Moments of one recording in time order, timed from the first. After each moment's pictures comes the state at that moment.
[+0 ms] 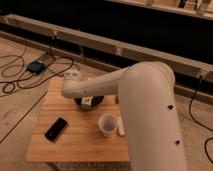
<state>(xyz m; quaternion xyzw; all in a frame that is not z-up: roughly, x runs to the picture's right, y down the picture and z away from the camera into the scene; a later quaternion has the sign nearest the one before) -0.147 0.041 0.877 -0.08 -0.08 -0.63 0.77</state>
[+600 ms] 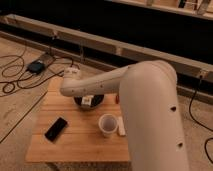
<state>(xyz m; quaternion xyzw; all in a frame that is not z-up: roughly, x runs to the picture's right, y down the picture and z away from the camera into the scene) -0.140 0.038 0.856 -0.10 -0.08 -0.65 0.75</state>
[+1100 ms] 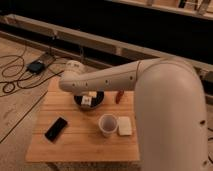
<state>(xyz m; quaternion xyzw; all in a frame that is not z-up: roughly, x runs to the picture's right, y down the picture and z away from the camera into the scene) -0.118 0.041 0.799 -0.12 -0.10 -0.65 0.75</state>
